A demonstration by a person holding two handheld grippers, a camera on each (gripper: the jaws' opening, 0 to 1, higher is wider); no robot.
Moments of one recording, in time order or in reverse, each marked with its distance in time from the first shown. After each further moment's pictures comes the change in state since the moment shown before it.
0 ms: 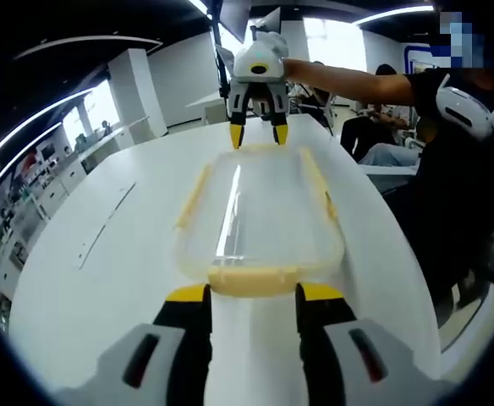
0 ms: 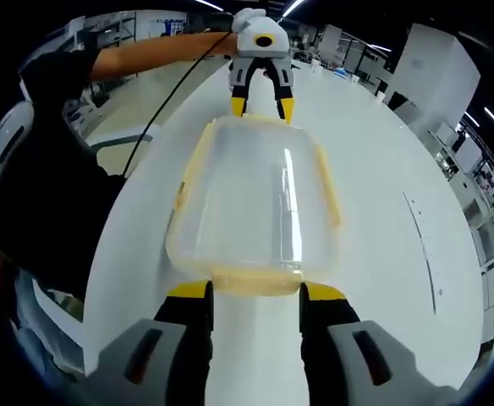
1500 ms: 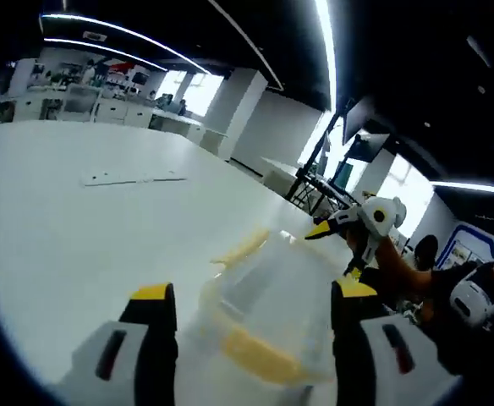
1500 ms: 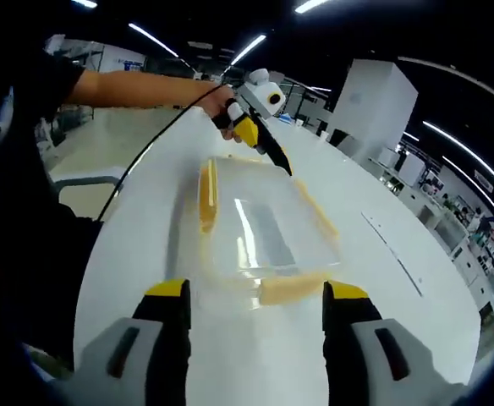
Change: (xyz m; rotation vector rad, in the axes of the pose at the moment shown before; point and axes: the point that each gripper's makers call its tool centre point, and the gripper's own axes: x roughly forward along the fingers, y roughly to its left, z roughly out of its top) left arm 0.015 0.045 0.045 -0.778 -0.419 0.062; right arm 0.003 0.029 0.014 0.114 -0.293 -0.330
